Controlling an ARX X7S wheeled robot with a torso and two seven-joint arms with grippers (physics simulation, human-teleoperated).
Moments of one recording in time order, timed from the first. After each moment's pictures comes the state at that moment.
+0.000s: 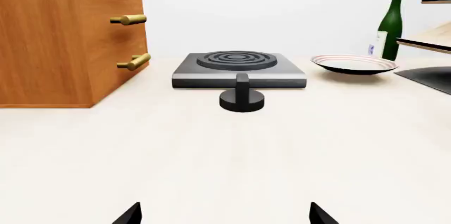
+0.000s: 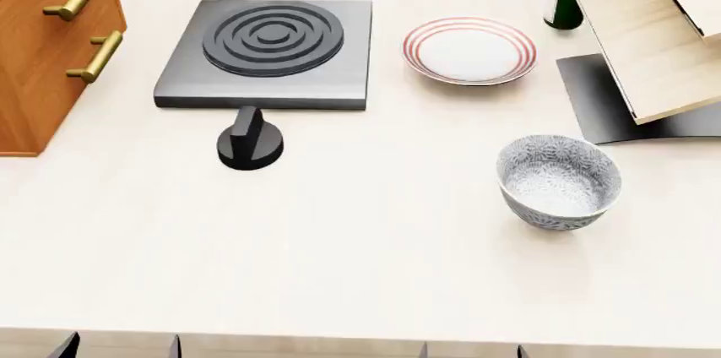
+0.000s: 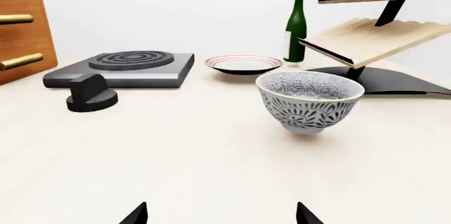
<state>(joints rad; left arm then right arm) 0.00 0.00 0.00 0.00 0.00 0.00 0.00 0.00 0.00 0.00 0.00 0.00 0.00 0.00</state>
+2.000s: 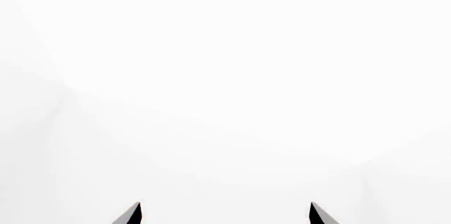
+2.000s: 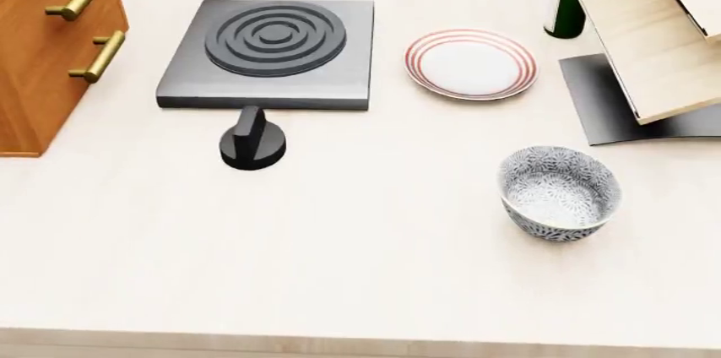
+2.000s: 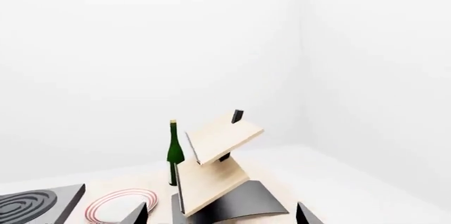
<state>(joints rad) -0.30 -0.35 -0.43 0.92 -0.84 -0.31 -0.16 0.00 0.62 1.11 -0.77 0.99 0.97 0.02</state>
